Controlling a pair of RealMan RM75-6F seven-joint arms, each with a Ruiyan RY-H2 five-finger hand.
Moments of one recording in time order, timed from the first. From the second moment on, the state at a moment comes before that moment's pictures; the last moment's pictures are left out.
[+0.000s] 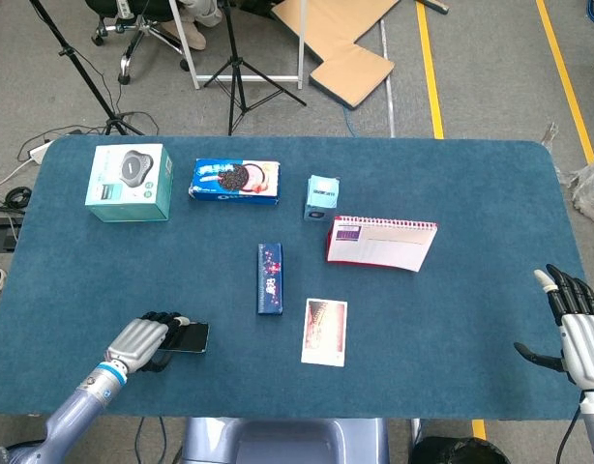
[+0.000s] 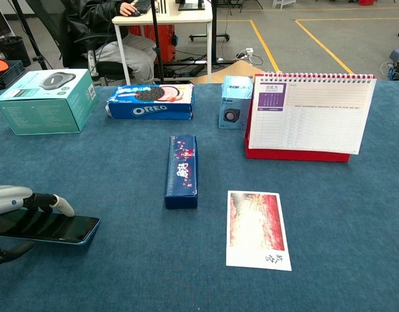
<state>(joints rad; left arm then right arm) -0.49 -1.29 0.03 -1.82 1.06 0.84 0.42 0.08 -1.01 0.08 -1.69 -1.48 1.46 0.10</state>
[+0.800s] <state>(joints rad) -0.53 -1.36 -0.04 -1.70 1.05 0.87 0.30 0.08 -1.01 0.08 -1.69 -1.48 1.45 0.10</state>
